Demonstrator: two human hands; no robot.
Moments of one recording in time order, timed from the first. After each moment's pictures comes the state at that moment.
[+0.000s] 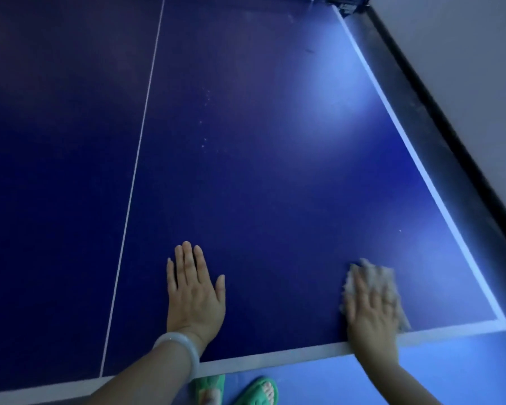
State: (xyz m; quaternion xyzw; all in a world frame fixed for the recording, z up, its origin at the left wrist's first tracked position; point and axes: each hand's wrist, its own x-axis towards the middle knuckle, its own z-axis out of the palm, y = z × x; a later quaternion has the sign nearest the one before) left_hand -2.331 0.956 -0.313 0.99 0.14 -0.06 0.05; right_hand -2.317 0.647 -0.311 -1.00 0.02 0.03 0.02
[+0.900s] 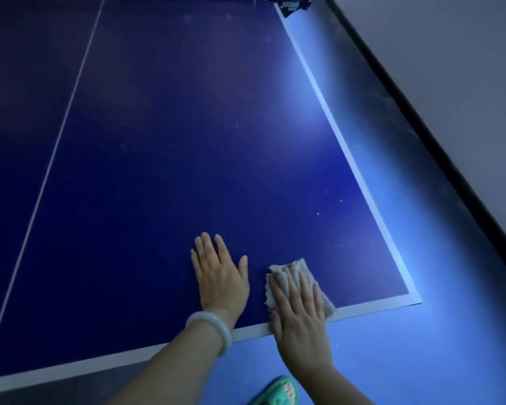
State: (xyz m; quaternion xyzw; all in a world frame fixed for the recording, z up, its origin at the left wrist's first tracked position) left_hand -2.281 0.737 -0.303 0.98 0.15 -0.06 0.13; right_hand -2.341 0.572 -0.316 -0.99 -0.14 0.02 0.09
